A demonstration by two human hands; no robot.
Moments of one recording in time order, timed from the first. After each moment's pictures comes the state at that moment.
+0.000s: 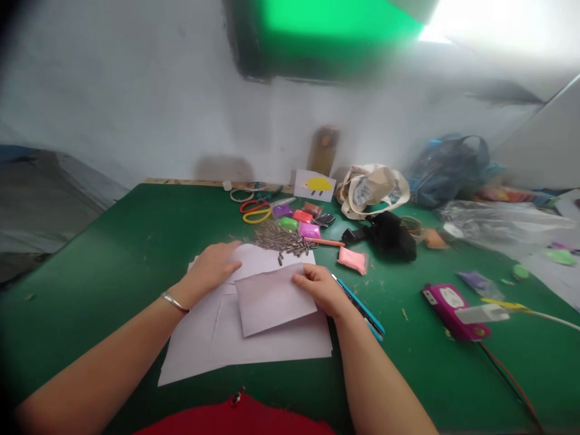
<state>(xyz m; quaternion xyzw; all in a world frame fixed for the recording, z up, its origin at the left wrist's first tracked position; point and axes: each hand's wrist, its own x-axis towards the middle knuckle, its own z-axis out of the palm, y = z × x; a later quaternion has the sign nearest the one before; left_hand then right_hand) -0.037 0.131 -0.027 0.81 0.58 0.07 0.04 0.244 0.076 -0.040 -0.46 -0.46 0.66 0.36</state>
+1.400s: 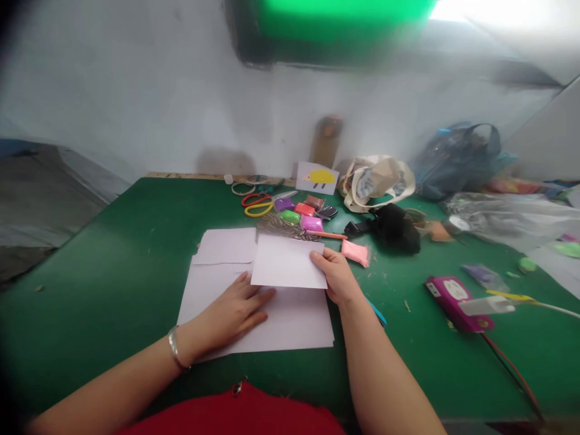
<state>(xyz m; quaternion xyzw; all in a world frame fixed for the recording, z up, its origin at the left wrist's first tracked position) -0.002 0.042 -0.021 0.92 0.36 0.07 0.14 0.251 0.084 -0.040 -0.48 -0.32 0.64 0.50</state>
